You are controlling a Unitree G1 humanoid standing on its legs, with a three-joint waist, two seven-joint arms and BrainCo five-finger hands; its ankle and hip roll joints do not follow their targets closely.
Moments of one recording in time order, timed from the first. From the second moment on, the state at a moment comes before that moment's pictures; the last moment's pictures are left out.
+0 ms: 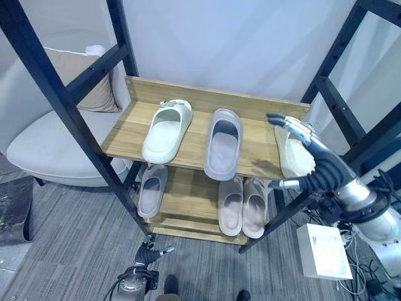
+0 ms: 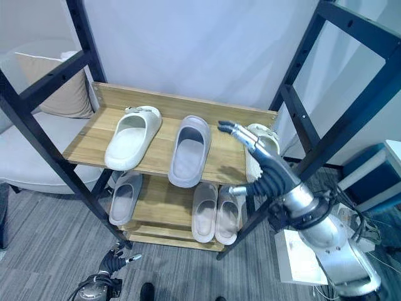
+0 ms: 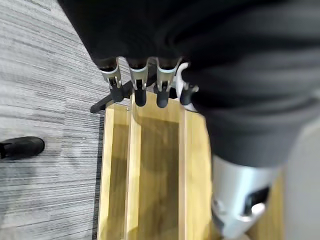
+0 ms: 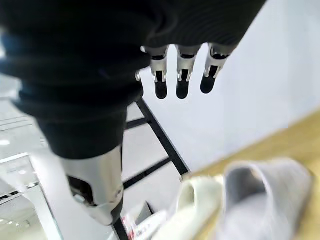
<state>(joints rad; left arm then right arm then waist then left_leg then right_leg) 0.09 0.28 -0.21 0.74 -0.22 -0.11 0.16 -0.16 -0.71 0.05 -0.51 -0.03 -0.24 0.03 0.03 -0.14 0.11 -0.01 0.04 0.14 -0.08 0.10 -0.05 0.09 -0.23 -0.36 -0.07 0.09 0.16</state>
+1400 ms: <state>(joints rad) 0.05 0.30 -0.26 0.73 -0.22 -0.12 0.15 -0.64 -0.51 0.30 0.47 -0.46 -0.01 -0.35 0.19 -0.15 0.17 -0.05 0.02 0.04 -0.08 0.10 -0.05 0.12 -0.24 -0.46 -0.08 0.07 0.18</state>
